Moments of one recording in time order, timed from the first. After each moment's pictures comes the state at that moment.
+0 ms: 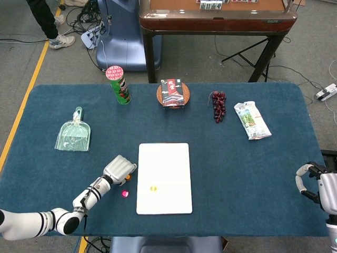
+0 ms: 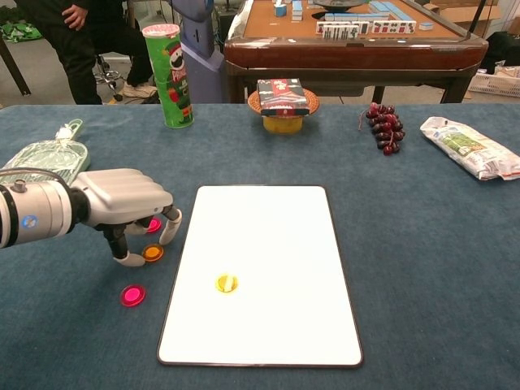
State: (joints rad) left arm -0.89 -1.51 0.03 -1.50 1.02 0.81 0.66; right arm 0.01 -1.11 0.09 -1.57 -1.54 1.60 0.14
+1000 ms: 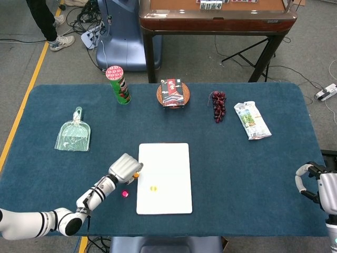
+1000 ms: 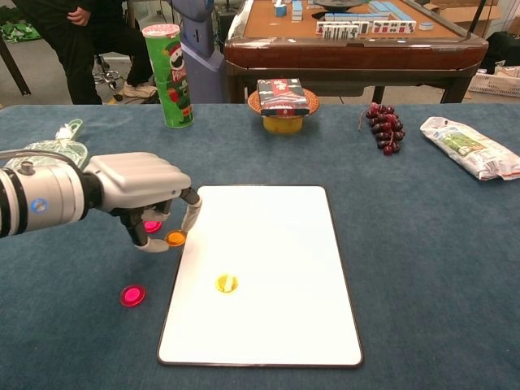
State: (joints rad) left arm -0.92 -1.49 -0.02 -1.59 1.03 0.84 0.65; right arm 0.01 -1.11 0.09 -1.58 -1.54 1.60 0.14
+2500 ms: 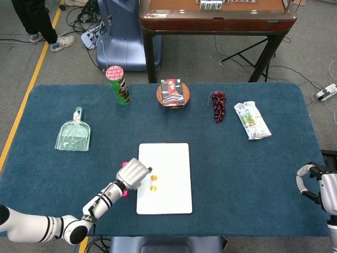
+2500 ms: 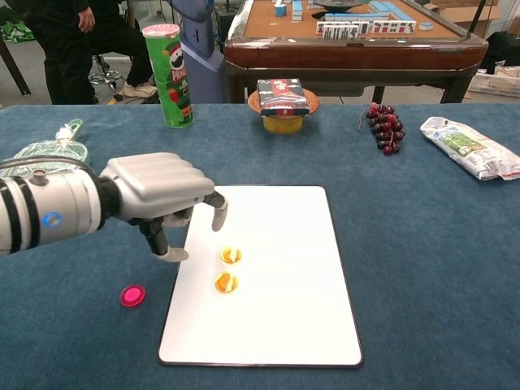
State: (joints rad) left arm -0.94 -1.50 0.02 -1.71 0.99 0.94 0.78; right arm 0.01 -1.10 0.08 -1.57 -1.55 1.61 0.17
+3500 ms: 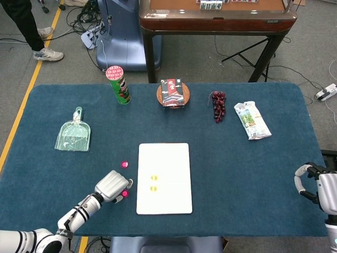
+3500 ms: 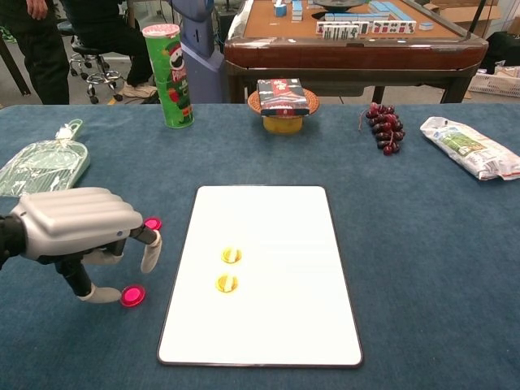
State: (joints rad) left arm -0.78 -1.38 0.13 -1.75 1.19 0.95 0.58; right arm 0.01 -1.11 0.08 -1.58 -1.54 1.60 0.15
